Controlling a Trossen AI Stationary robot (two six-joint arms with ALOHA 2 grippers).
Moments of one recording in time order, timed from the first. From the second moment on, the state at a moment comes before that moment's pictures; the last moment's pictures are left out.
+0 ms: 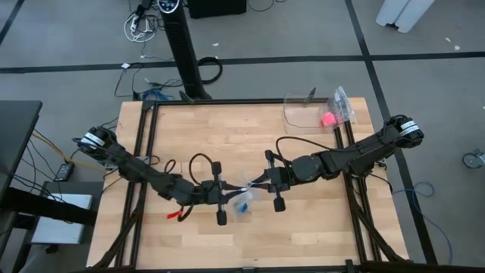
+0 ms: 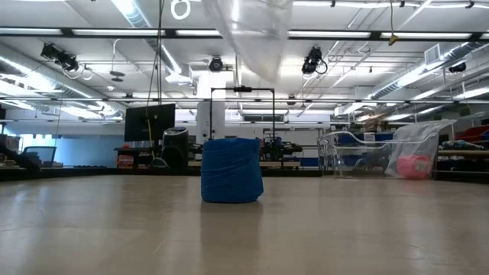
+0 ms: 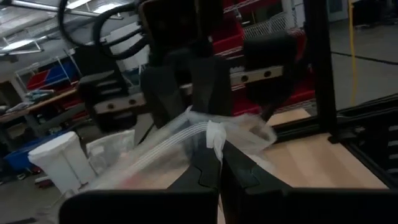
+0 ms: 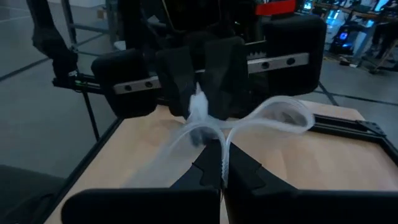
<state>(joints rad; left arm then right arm) -0.48 1.52 0.88 0.71 -0.60 0.31 0.34 1.41 1.04 0.15 0.21 -0.06</state>
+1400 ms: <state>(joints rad) -0.40 1.52 0.80 0.32 -1.13 0.31 0.43 1.39 1.04 -0.53 0.63 0.34</state>
